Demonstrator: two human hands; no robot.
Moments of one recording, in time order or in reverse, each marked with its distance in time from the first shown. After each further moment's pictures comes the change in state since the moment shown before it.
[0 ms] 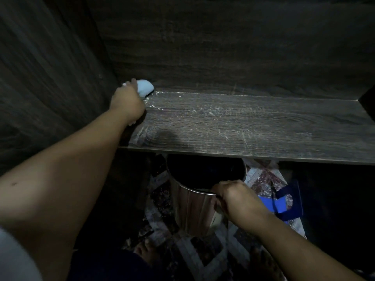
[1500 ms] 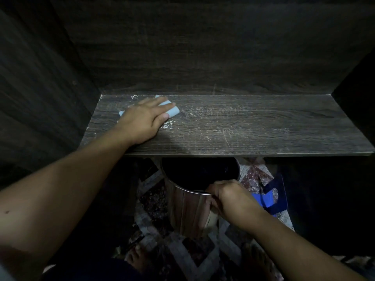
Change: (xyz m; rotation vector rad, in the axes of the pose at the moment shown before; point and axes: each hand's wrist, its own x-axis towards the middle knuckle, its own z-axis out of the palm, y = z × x) left_hand -0.027 0.031 0.038 0.133 -0.121 0.679; right_hand -0.013 0.026 0.004 0.054 0.014 0.033
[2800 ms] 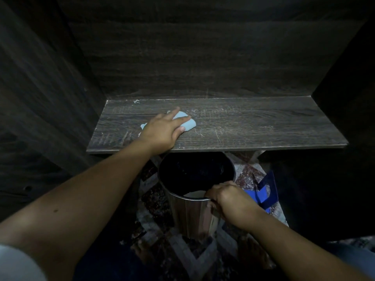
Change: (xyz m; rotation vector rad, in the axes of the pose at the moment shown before) left_hand -0.014 0.061 0.009 -0.002 -0.028 -0.007; right_hand -0.034 -0.011 -0.004 -0.085 0.043 -0.110
